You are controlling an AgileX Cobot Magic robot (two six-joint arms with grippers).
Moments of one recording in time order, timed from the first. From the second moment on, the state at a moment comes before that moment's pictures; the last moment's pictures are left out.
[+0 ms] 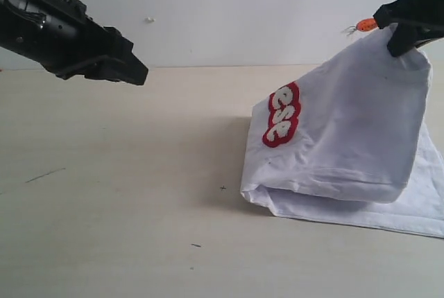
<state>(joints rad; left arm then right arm) -0.36 1.53 -1.19 -0.61 0.75 0.53 -0.15 1.74 -1.51 0.23 1.02 -0.36</state>
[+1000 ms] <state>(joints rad) -0.36 1.55 -1.19 -0.66 0.75 0.57 -0.15 1.89 -1.47 -0.23 1.08 0.06</state>
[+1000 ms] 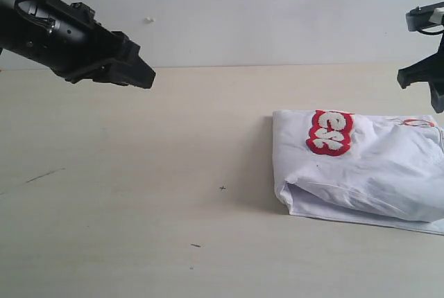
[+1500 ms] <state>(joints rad) -0.36 1.55 -1.19 -0.66 0.76 0.59 -0.15 2.04 -1.26 0.01 0.99 -0.27</state>
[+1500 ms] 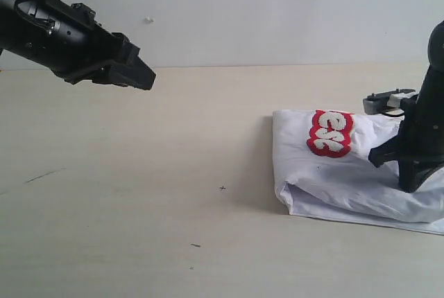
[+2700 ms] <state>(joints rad) -0.36 1.48 -1.17 -0.47 0.69 0.55 0.40 2.10 -1.45 -0.01 0.89 -0.29</state>
